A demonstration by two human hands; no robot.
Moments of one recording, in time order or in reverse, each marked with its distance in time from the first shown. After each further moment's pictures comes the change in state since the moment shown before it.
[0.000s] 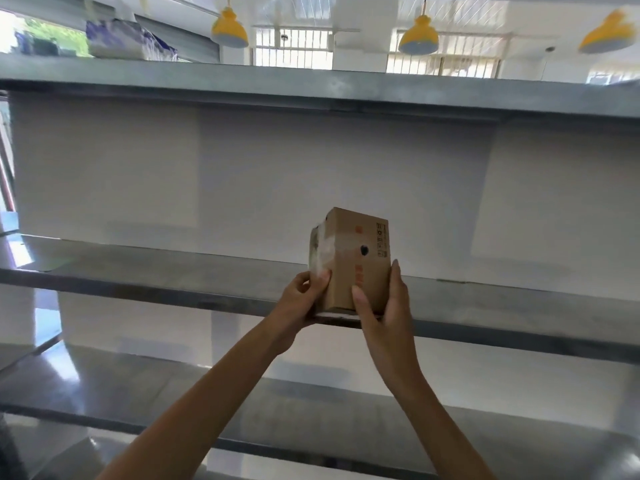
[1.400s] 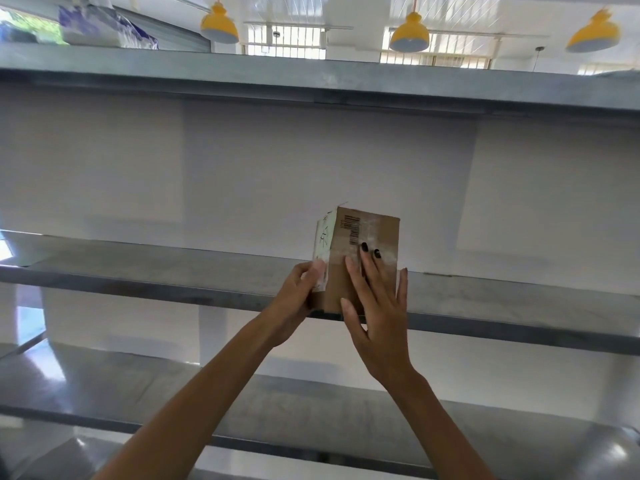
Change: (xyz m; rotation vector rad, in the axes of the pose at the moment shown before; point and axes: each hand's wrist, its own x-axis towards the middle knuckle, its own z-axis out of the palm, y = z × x) left_hand 0.006 -0.006 0.022 -0.106 -0.135 0.052; right_hand 0.013 0.046 -0.016 -0.664 0.098 -0.591
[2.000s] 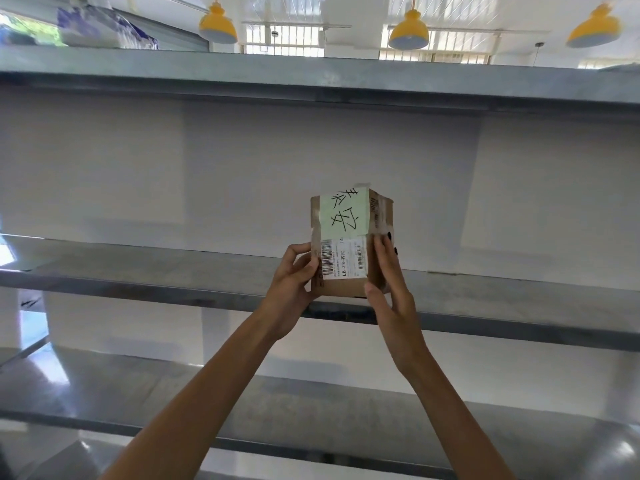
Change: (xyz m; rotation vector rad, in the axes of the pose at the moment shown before) left_hand -0.001 0.013 -0.009 -0.111 0.045 0.179; right_hand 0.015 -0.004 -0.015 0.808 -0.111 0.370
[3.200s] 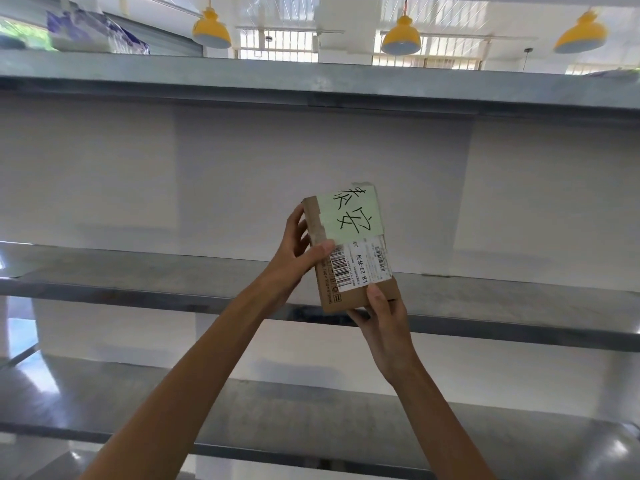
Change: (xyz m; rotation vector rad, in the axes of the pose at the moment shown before) left_hand 0.022 0.032 0.012 0.311 -0.146 0.117; right_hand -0.004 0.008 0.004 0.695 0.049 0.305
